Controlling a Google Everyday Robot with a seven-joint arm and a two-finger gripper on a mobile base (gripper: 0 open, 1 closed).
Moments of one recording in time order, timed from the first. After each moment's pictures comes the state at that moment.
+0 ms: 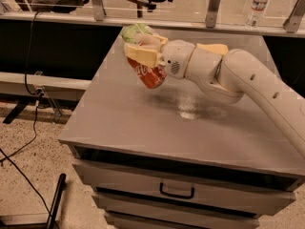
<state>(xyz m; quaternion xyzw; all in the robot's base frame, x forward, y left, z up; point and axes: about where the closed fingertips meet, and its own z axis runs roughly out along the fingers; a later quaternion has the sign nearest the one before) 0.632 0.030 0.960 -0.34 0.57 0.40 0.63</state>
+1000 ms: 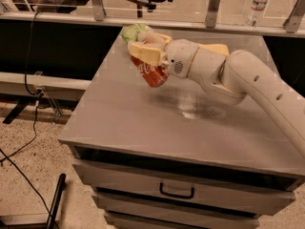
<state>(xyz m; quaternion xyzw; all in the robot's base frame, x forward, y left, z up) 0.634 0.021 0.962 -0.34 0.57 0.40 0.64</state>
